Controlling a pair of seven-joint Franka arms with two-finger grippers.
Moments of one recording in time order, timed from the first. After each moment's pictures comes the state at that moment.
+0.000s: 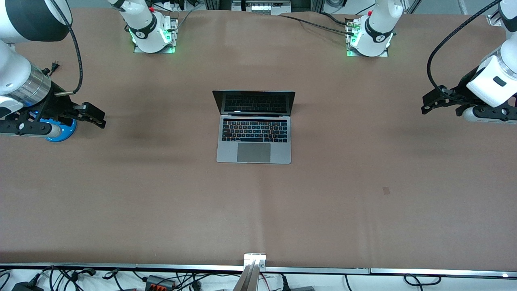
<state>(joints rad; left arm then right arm) 0.00 0.02 -0.04 -1.64 -0.04 1.66 -0.02 -0.08 0.13 0.22 -1.57 -0.02 1.73 0.19</state>
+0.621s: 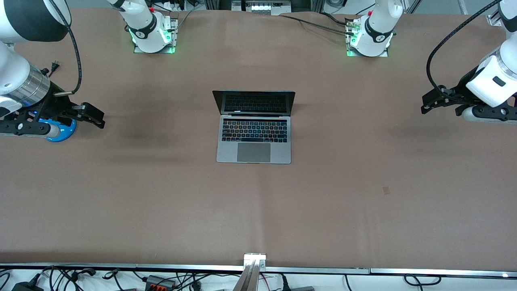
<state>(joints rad) 0.00 0.02 -0.04 -1.64 -0.04 1.66 -0.02 -0.09 0.13 0.22 -1.57 -0.02 1.73 0.19</state>
